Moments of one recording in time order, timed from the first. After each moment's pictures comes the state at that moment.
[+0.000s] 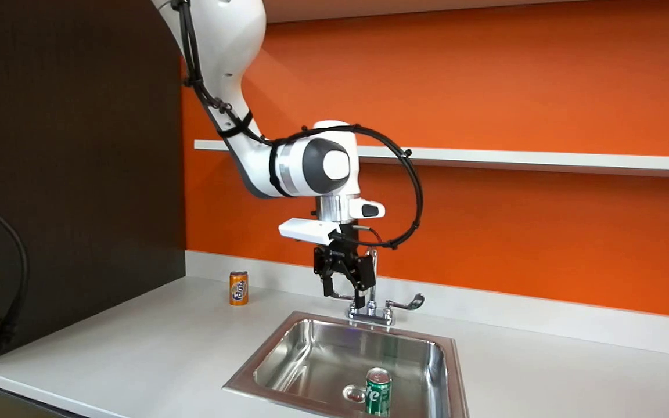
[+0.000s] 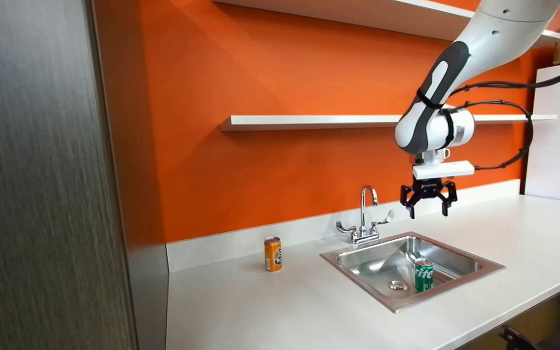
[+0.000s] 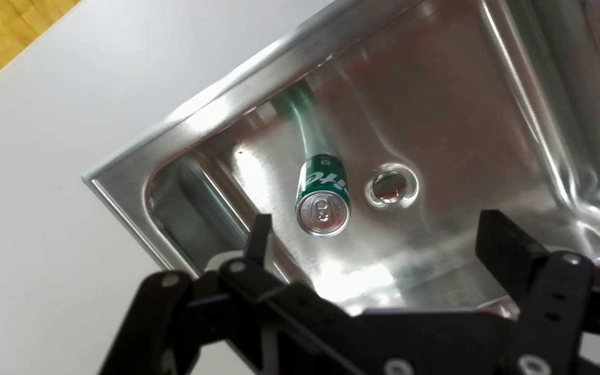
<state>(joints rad) -0.19 0.08 -0.22 -2.33 -0.15 2.47 0.19</state>
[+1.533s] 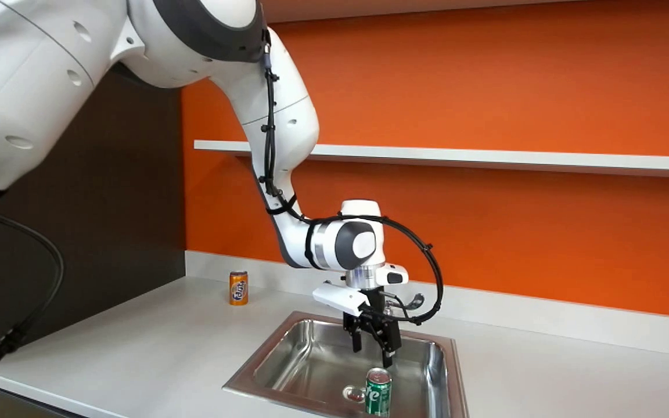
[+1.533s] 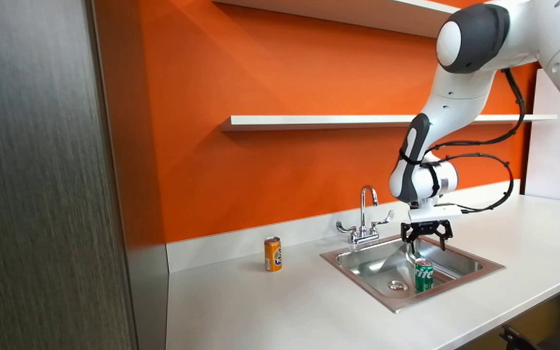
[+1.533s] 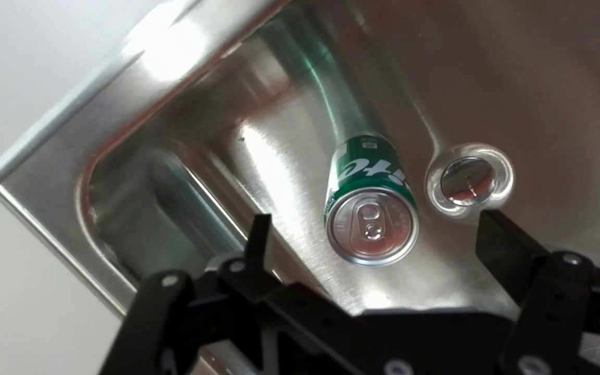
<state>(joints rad) -0.20 0.56 -0.26 -2.08 -0.07 2.65 0.19</state>
